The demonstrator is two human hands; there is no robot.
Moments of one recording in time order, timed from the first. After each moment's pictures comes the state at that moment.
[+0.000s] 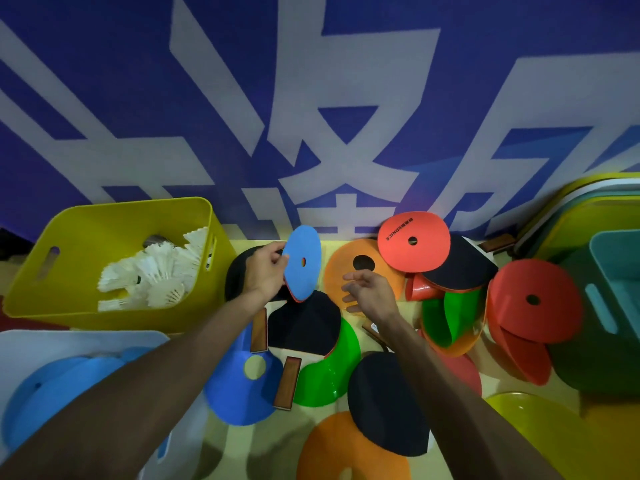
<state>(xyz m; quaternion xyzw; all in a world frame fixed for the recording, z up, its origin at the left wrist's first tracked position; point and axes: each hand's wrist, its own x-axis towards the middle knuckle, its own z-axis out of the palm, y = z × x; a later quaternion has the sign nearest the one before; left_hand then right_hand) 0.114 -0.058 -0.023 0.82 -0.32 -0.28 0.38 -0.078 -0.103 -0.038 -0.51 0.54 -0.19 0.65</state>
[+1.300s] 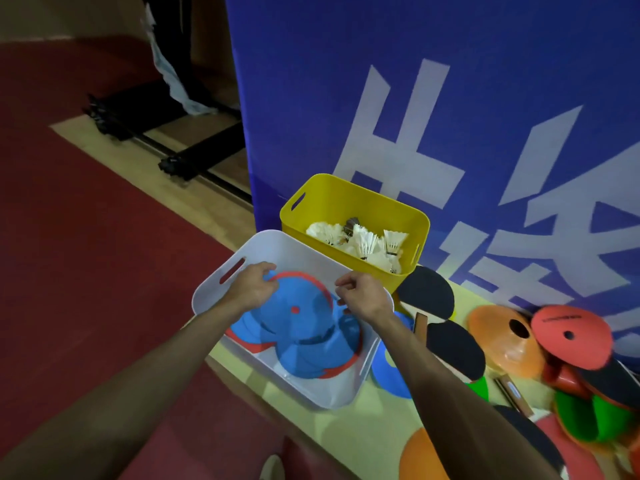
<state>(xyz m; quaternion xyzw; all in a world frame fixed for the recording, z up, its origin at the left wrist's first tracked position) 0.315 0.303 0.030 0.88 -0.19 -0.25 0.37 0.172 0.133 0.045 -0.82 0.35 -0.02 0.45</state>
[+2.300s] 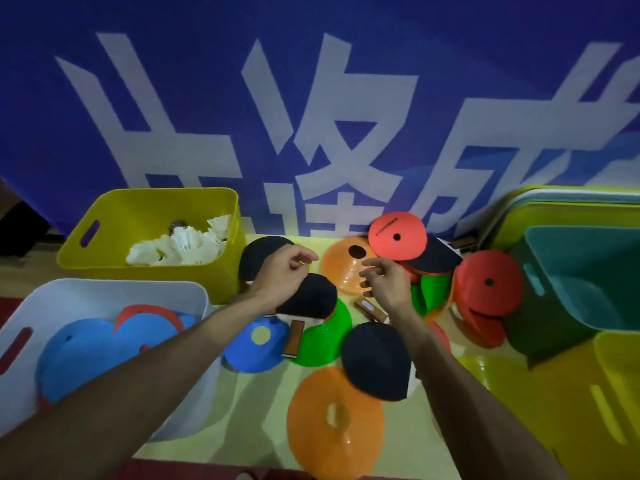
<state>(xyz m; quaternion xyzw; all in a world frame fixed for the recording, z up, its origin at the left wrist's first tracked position) 0.060 0.052 0.060 0.71 -0.50 -0.29 0.39 -0.124 -0.030 0.026 -0.58 0.56 -0.28 0.52</state>
